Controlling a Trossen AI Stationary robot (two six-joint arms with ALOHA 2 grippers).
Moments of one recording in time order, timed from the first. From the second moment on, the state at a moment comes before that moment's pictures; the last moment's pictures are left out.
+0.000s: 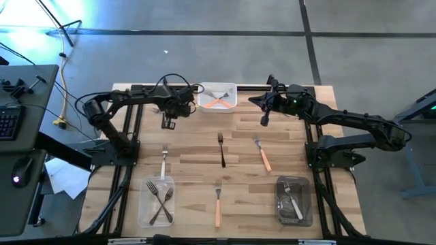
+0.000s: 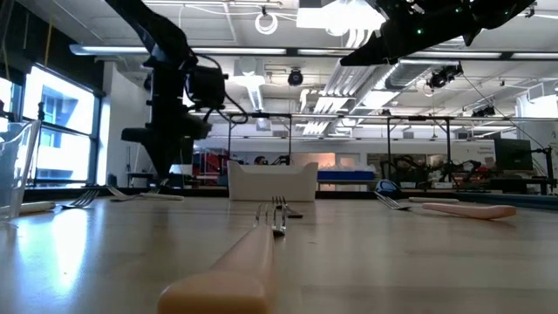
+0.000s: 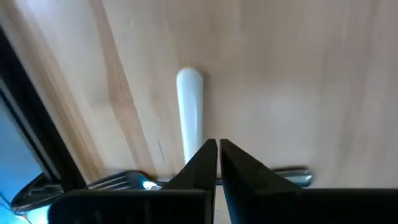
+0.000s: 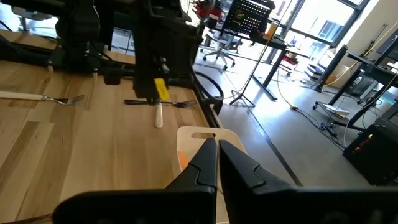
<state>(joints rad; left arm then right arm) 0.57 1.64 1.02 -0.86 -0.27 0.73 -0.44 1.05 0.71 0.15 -0.08 -0.37</state>
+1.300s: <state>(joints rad) 0.56 1.83 1.01 -0.77 -0.36 0.64 -0.44 1.05 0.71 0.16 -0.08 -0.37</state>
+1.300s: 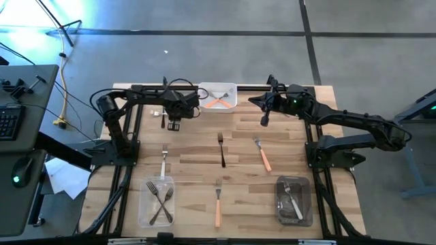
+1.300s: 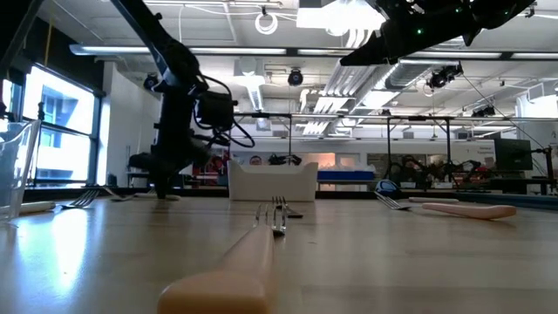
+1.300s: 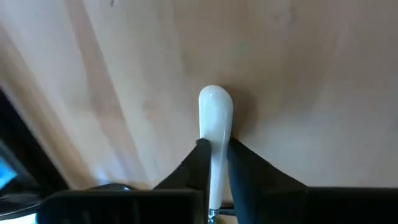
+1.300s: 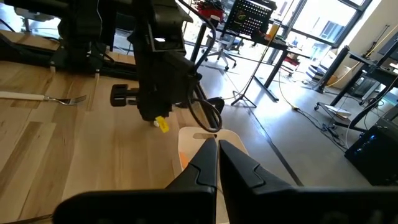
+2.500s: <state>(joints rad) 0.05 1.72 1.05 -0.55 -0.15 0.01 -0.44 1.05 0.71 0.16 -0.08 -0.34</state>
